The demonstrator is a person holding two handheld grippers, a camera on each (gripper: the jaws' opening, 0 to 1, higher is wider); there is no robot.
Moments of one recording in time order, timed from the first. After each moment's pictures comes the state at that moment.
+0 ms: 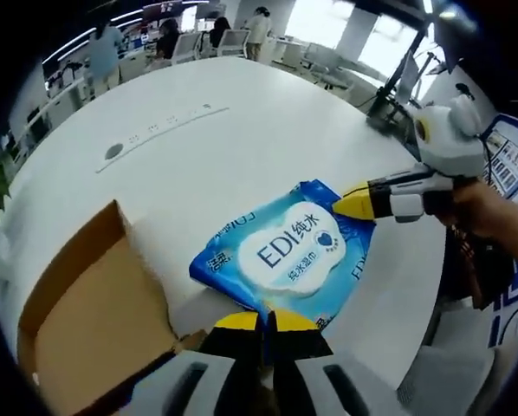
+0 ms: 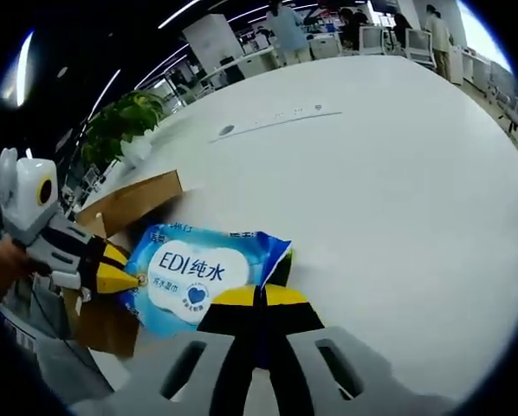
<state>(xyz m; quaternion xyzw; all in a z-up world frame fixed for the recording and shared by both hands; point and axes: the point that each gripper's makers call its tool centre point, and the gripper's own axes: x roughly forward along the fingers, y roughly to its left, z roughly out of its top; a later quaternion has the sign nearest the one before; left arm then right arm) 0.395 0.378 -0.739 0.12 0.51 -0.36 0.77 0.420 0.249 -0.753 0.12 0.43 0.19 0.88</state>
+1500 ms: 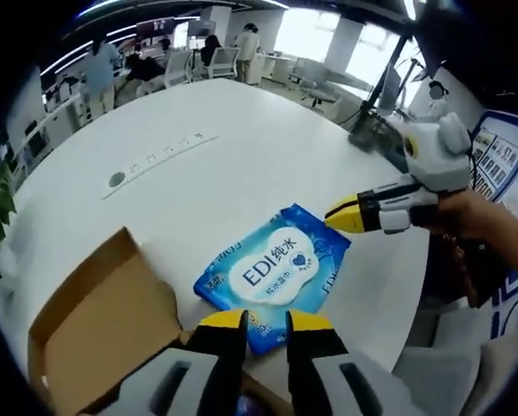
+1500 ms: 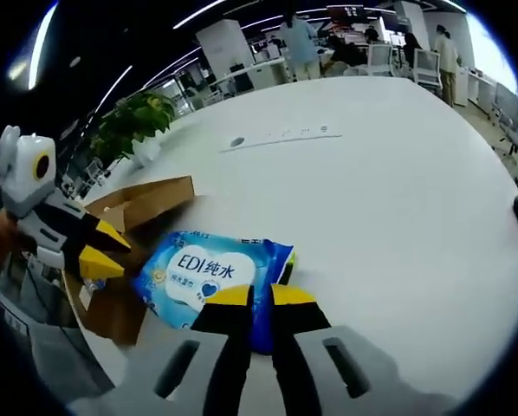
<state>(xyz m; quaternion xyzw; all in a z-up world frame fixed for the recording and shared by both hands) 0.385 0.374 -0.691 0.10 0.47 -0.38 0.79 0.405 0.241 -0.721 0.09 0.40 0.20 0.89</state>
